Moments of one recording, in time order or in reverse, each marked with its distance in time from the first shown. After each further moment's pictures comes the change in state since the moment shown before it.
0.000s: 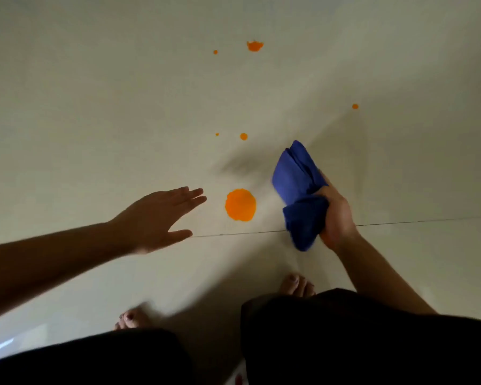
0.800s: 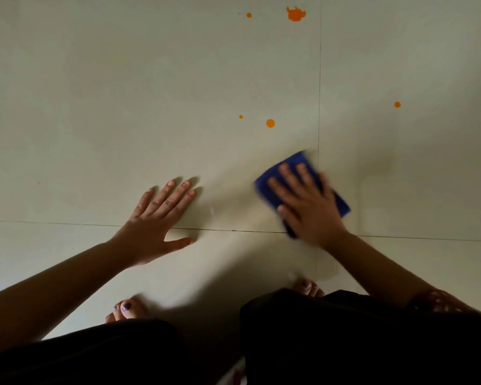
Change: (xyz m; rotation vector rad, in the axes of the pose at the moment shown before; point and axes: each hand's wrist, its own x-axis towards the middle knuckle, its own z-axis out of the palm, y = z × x) left_hand -0.025 -0.012 0.088 -0.112 0.105 -0.252; right_hand 0.059 0.073 -0.014 -1.973 -0.285 -0.654
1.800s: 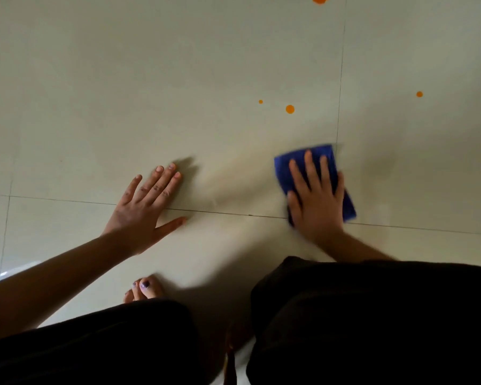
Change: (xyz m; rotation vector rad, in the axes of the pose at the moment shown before) left_hand -0.037 -0.022 0.004 0.117 0.105 -0.144; right_hand 0.000 -0.045 0.002 0.024 0.119 0.273
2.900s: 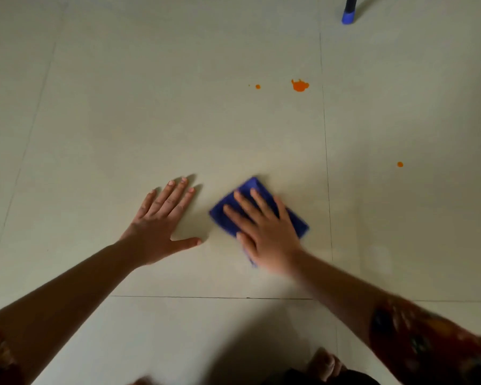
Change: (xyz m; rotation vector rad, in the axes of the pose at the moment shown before) left_hand 0.129 -0.030 -0.027 -0.122 0.029 0.050; right_hand 0.102 -0.048 0.000 0.023 0.037 -0.405
